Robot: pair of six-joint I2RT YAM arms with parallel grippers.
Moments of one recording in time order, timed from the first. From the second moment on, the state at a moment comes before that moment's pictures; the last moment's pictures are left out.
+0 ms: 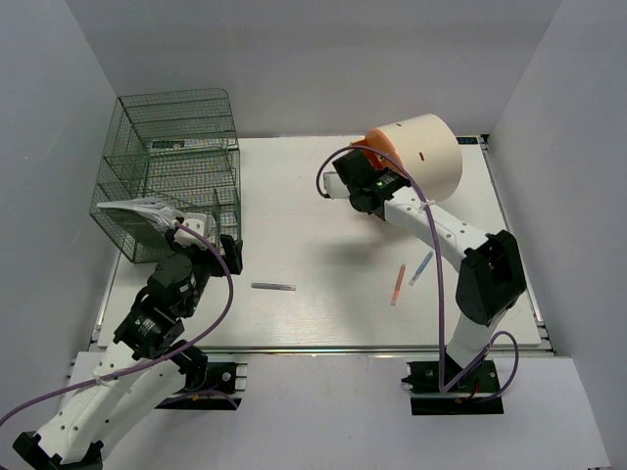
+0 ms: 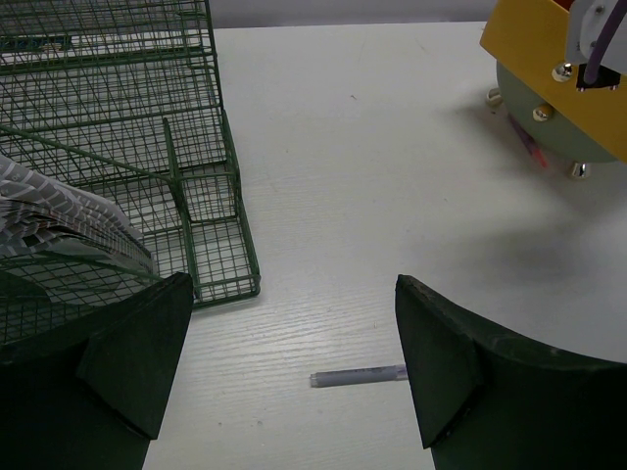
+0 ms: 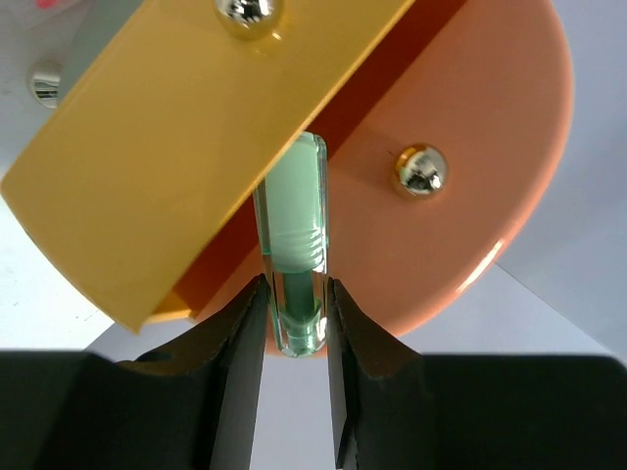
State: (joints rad) left arm -0.60 0.49 0.63 -0.32 -0.40 -0.15; right arm 0.67 1.75 1.52 -0.65 0.70 -1.17
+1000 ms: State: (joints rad) left arm -0.60 0.46 0.61 -0.30 -0.33 -0.15; right arm 0.53 1.18 1.40 -0.76 -0.04 -0.84
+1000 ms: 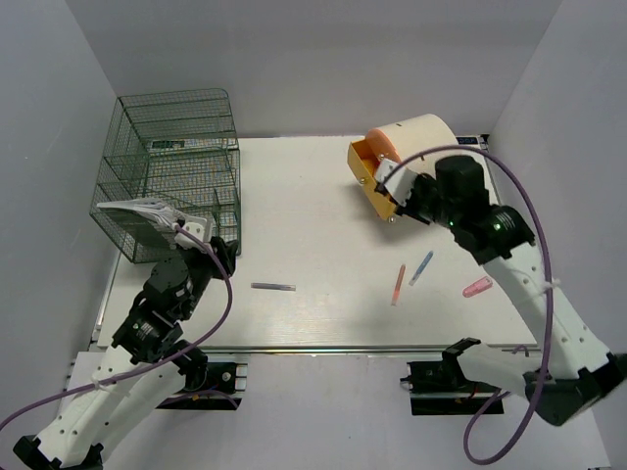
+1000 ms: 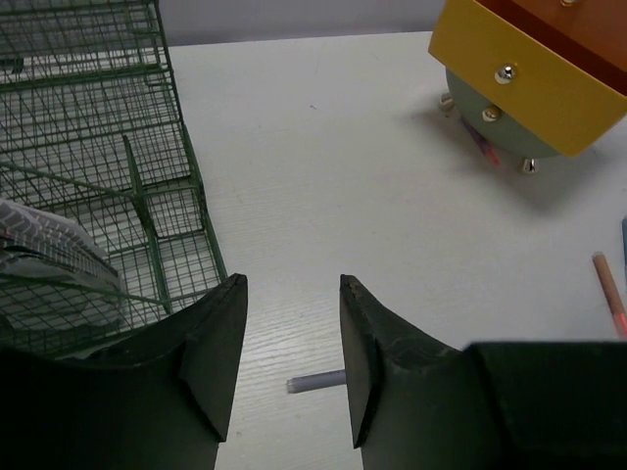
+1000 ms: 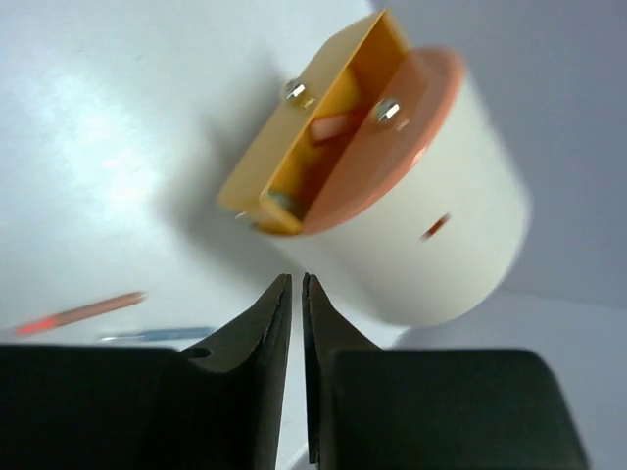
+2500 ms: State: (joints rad) left arm -0.62 0.60 0.59 -0.26 -0.22 -0.13; right arm -0.13 1.24 0.70 -0.73 0.25 -1.55
